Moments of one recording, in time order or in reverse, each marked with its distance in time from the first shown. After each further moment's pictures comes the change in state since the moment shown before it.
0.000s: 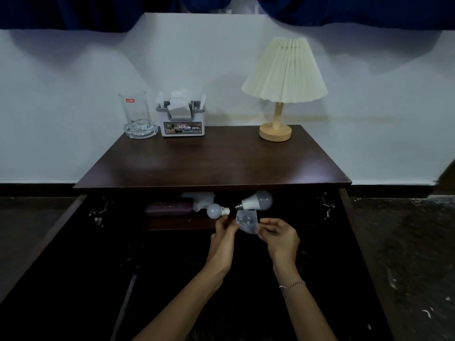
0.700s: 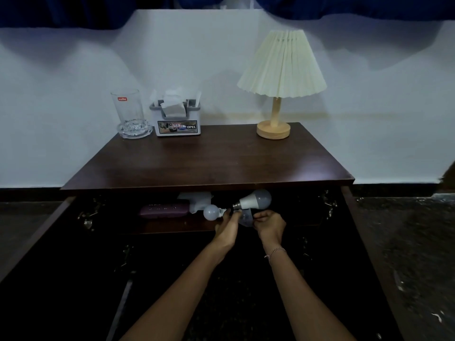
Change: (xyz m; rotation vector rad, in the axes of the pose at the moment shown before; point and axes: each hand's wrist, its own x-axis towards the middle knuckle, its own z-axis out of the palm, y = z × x) left_hand 0.069 -0.006 0.019 0.155 -0.057 -0.109; right_hand 0.078 0.036 0.038 -0.251 -0.028 0.027
